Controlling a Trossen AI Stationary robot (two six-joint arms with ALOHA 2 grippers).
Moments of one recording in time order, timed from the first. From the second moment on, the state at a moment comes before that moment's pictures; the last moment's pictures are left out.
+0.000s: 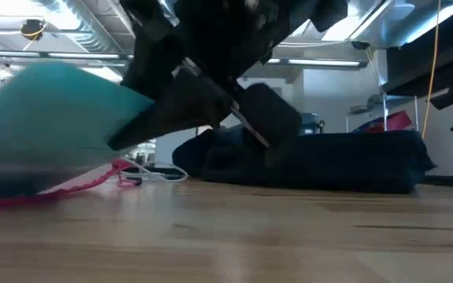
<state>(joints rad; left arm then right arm) -1.05 1.83 1.02 -1.07 0.15 -1.54 0.38 2.21 1.52 -0.05 0.10 -1.06</state>
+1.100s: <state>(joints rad) -1.05 1.83 1.02 -1.02 0.13 -1.31 0.33 2.19 1.52 -0.01 0.22 -0.94</state>
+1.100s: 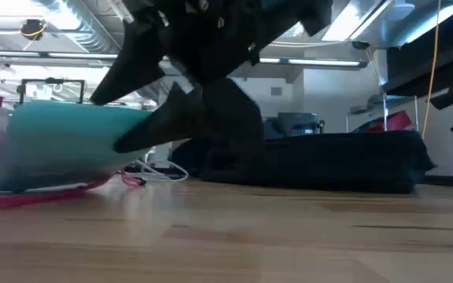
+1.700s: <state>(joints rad) -1.08 1.83 1.06 -1.01 0.08 -1.09 0.39 2.10 1.52 -0.49 0.30 -0.55</state>
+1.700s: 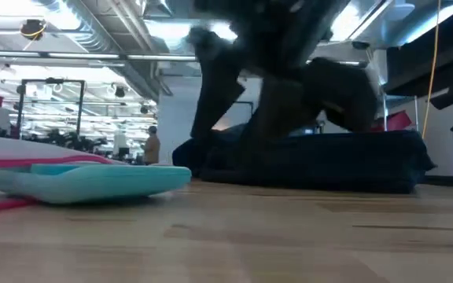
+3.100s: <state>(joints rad) -0.91 1.83 1.05 -0.60 -0.25 -0.84 0.39 2.13 1.32 0.08 -0.13 -0.33</state>
